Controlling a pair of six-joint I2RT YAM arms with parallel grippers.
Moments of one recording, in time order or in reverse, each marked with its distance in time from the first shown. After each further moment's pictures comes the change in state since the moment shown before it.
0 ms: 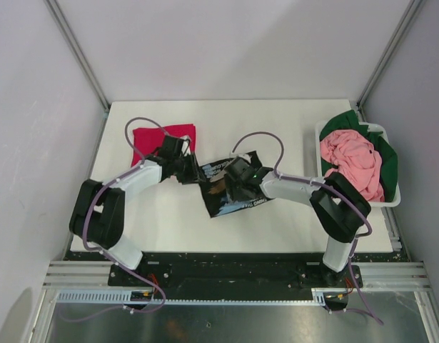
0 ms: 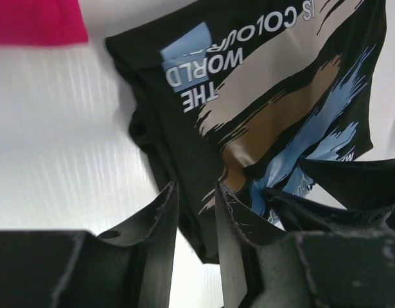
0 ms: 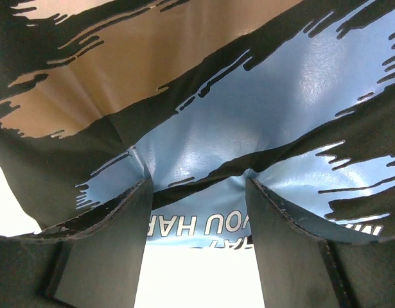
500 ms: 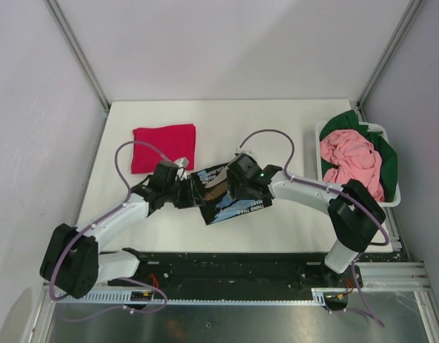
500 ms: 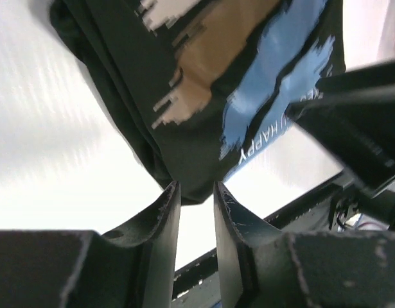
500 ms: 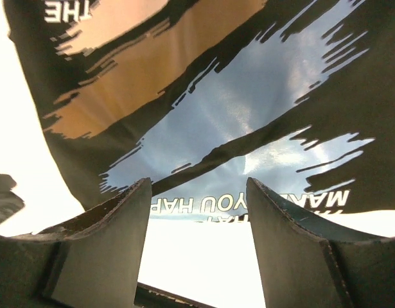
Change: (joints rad) left arm -0.091 -0.387 -0.353 0.023 0.039 -0.074; right arm 0.043 -0.103 0.005 -0.095 -0.029 0.161
